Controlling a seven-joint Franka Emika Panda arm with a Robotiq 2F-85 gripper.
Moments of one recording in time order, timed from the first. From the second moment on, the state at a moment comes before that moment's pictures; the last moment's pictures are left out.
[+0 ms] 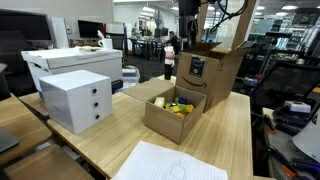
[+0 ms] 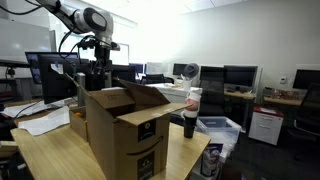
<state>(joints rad) 0.10 0.02 0.05 -1.96 -0.06 1.79 0.16</state>
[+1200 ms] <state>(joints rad) 0.02 -0.03 -0.01 -1.93 -0.10 1.62 0.34</state>
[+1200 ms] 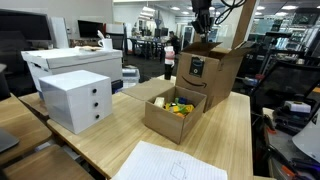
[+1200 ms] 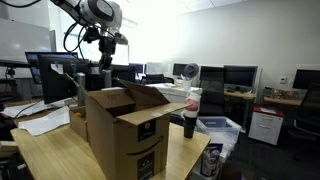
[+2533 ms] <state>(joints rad) 0.00 -0.03 -0.01 -2.01 -0.22 1.88 0.34</state>
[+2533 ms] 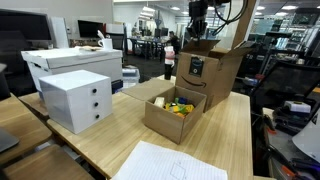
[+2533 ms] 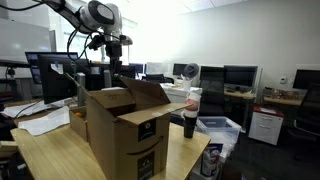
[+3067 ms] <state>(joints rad) 0.00 -0.08 -0.01 -2.03 -0.22 1.94 0.34</state>
